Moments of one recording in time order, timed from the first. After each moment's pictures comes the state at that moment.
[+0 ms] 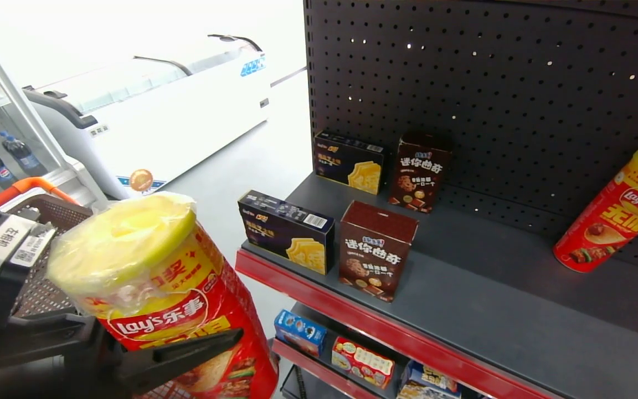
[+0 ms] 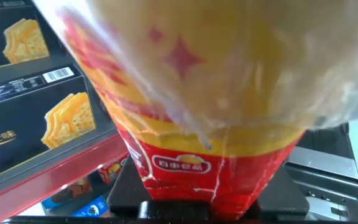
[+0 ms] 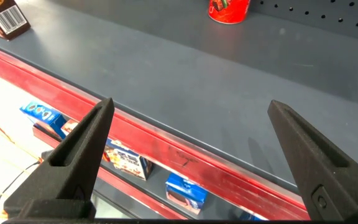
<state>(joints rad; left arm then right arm) -0.42 1.23 -0.34 -0.89 -0.79 0.04 0.00 0.00 0.00 0.00 0.01 0.00</state>
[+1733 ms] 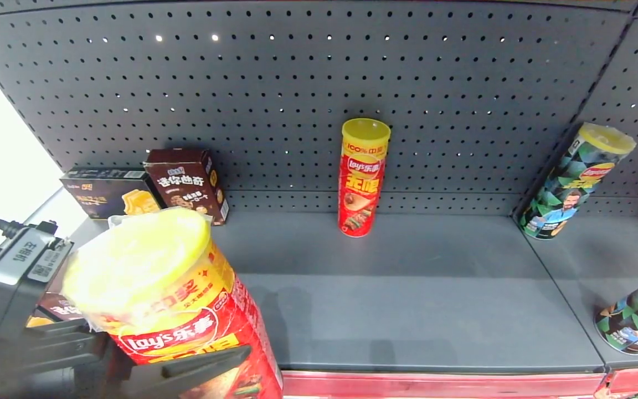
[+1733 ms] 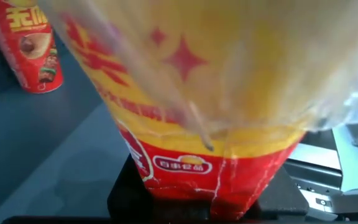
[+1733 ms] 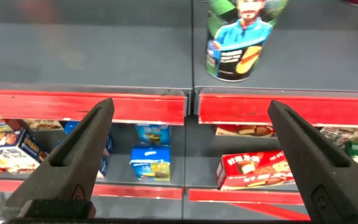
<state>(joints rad) -0.44 1.24 -0.33 -0.89 -0.80 0.04 0.00 0.00 0.00 0.00 0.01 0.00</state>
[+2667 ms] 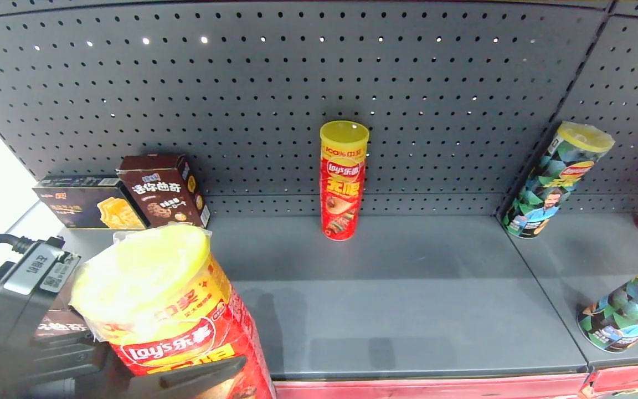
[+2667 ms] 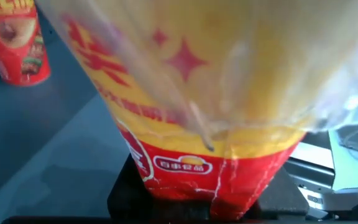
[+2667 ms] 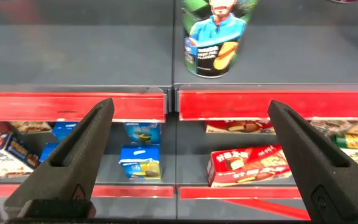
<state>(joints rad) -0.42 1.24 -0.28 -0.88 -0.79 0.00 0.00 0.00 0.00 0.00 0.01 -0.01</state>
